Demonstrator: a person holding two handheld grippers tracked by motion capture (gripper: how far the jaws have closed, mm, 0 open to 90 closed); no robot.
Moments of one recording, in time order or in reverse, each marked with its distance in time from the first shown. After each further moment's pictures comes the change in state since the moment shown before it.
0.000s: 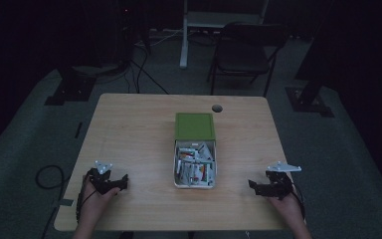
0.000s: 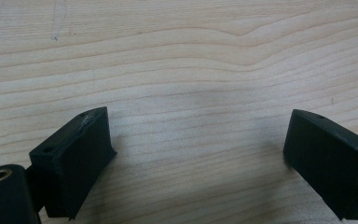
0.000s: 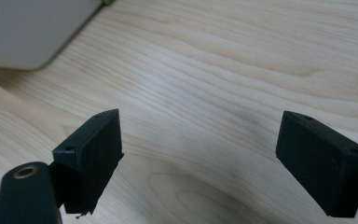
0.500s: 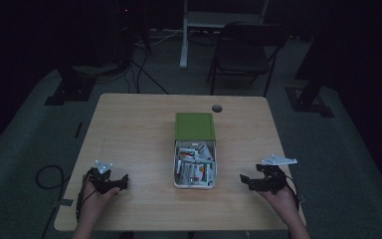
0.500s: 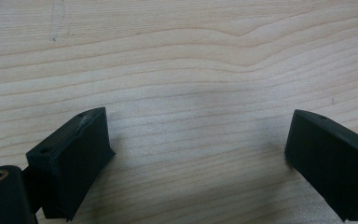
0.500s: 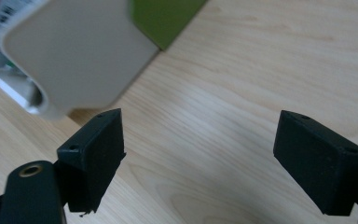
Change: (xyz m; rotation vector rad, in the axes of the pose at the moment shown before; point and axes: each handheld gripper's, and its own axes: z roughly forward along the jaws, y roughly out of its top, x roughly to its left) left arm 0.000 0.001 0.001 0.002 -0.005 0.001; right arm 0.026 0.035 -0.011 -0.049 0.101 -0.041
